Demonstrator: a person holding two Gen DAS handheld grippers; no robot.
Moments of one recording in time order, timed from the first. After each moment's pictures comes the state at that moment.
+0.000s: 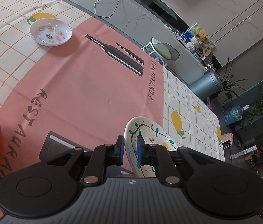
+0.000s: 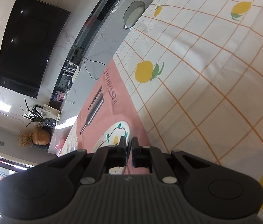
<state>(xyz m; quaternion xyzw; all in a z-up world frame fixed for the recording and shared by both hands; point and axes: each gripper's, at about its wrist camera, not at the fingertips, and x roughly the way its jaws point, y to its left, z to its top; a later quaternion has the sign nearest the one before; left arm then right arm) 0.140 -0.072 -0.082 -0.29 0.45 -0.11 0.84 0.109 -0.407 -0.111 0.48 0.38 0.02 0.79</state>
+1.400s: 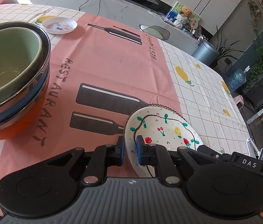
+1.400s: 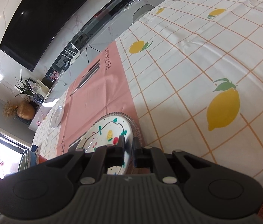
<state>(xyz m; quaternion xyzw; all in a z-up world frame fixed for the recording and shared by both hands) 0.044 -0.069 -0.102 -0.16 0.45 -0.14 0.87 0.013 -0.368 -0.117 0.36 0.38 0.02 0.85</state>
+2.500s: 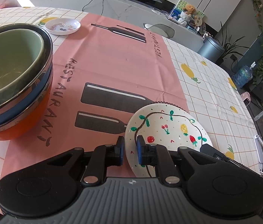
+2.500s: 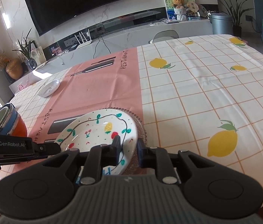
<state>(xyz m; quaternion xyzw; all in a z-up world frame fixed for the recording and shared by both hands) 0.042 -0.074 -0.101 -0.14 0.46 -0.12 0.87 0.011 -0.320 -0.106 0.15 0.36 0.02 0.92</state>
